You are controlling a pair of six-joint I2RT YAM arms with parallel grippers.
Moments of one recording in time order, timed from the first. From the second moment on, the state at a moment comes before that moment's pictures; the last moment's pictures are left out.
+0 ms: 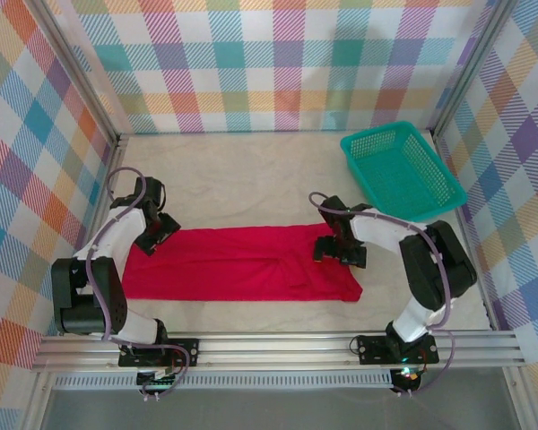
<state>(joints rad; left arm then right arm) 0.02 1.46 0.99 -0.84 -0.09 -0.80 0.51 1.67 0.96 -0.80 -0.01 0.66</state>
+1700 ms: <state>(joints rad) 0.06 1.55 1.08 -0.87 0.01 -0.78 0.40 1.30 1.02 -0.95 0.06 0.52</state>
